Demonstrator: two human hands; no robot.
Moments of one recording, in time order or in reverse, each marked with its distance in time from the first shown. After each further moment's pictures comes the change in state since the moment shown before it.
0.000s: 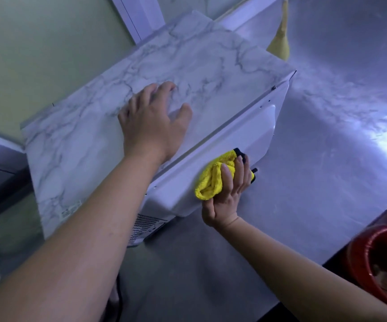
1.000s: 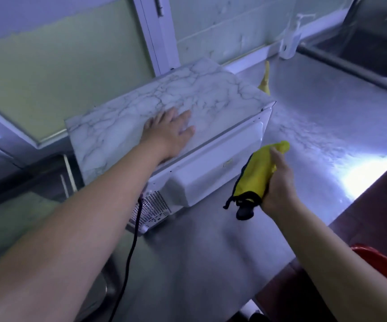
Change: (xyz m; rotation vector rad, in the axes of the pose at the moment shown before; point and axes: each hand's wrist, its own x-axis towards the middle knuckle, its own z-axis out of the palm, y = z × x) left_hand -0.021 -0.041 -0.029 0.078 -0.332 0.140; right_hand 0.109 -0.073 -0.134 0.817 -0.087 1.399
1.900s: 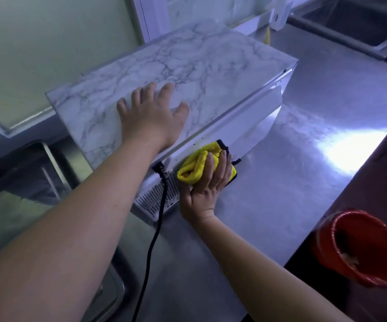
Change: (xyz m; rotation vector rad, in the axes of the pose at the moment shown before) left_hand -0.031 -0.053 0.014 0.063 0.240 -0.031; right_hand 0.019 0.239 0.079 -0.925 0.250 -1.328
